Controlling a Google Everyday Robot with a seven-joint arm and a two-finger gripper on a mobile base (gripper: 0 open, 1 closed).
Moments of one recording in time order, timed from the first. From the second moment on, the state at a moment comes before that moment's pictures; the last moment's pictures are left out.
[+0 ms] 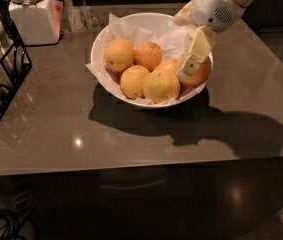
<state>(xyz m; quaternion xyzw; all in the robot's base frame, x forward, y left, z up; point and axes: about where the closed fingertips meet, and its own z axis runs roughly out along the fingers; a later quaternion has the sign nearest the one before) 0.567 -0.095 0.968 -0.66 0.70 0.14 0.25</state>
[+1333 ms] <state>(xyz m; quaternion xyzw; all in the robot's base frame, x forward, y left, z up) 0.573 -0.110 0.930 -0.62 0.72 0.19 0.24</state>
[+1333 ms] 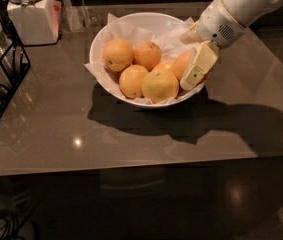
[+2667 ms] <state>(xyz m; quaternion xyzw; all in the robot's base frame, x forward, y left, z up) 0.573 -0.127 0.909 -0.59 0.74 0.21 0.23</state>
